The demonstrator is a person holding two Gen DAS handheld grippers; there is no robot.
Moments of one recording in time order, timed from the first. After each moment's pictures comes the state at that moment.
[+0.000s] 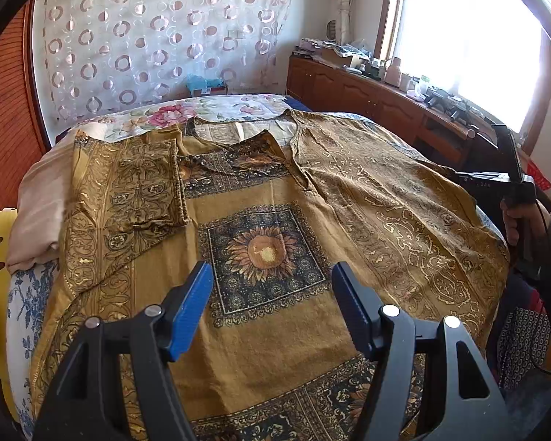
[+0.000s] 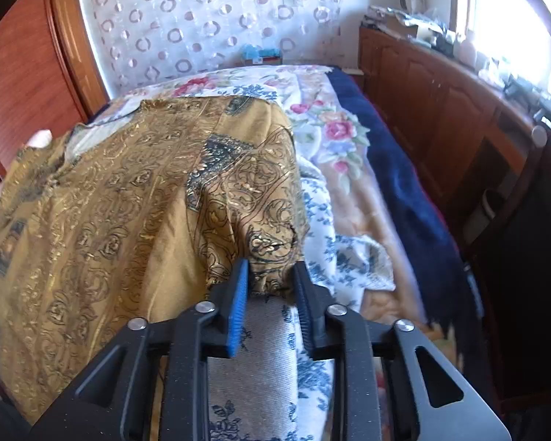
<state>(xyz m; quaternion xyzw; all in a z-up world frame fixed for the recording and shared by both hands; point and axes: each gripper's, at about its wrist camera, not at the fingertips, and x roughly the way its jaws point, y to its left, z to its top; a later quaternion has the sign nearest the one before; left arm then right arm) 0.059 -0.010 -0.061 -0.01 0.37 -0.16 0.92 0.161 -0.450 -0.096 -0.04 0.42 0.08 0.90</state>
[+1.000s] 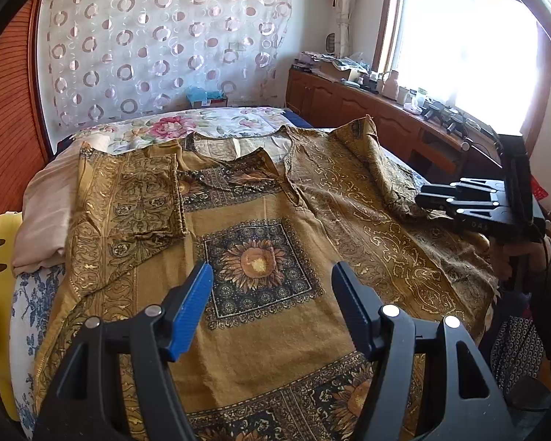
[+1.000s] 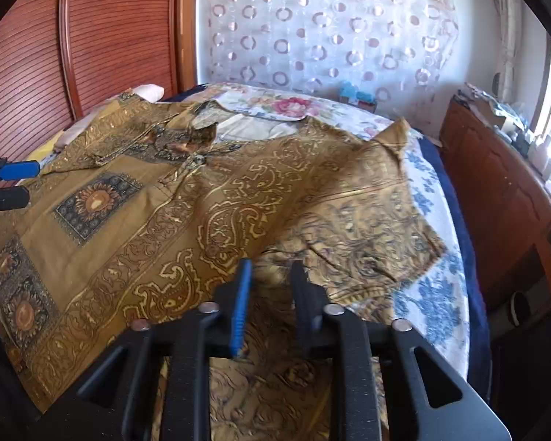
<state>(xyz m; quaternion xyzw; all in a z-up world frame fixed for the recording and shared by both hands) 0.046 -0.013 -0.044 -0.02 0.35 -0.15 0.92 0.115 -0.308 -0.077 -0.14 0.35 0.23 0.90</state>
